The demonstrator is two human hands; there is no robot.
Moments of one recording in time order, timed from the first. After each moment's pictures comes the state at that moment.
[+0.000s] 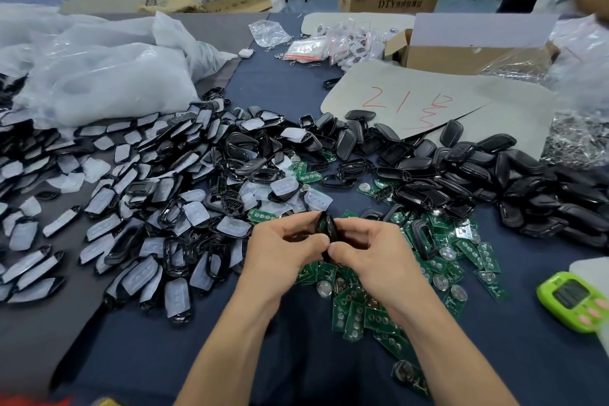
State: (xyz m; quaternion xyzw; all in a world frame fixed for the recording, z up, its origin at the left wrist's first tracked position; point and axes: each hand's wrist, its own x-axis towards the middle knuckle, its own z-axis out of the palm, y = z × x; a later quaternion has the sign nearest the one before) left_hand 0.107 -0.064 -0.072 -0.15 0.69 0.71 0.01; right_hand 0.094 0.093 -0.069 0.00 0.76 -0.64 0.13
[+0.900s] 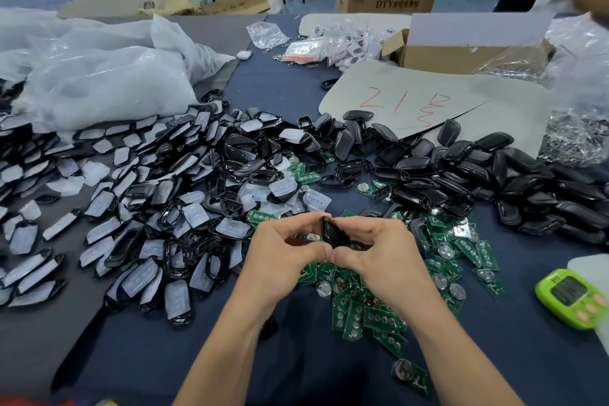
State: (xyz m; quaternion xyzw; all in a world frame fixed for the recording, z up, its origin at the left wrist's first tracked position) left_hand 0.111 -0.072 -0.066 -0.04 0.73 0.68 0.02; right_hand 0.093 0.102 -0.064 -0.07 0.82 -0.56 0.07
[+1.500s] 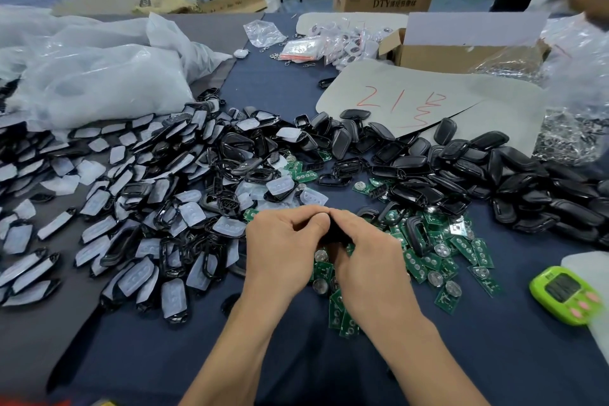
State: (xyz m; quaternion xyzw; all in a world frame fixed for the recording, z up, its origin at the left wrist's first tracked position) left_hand 0.107 -0.051 -0.053 -0.06 0.77 0.63 -0.07; right_hand 0.118 0.078 -0.054 -0.14 0.87 -0.46 -0.11
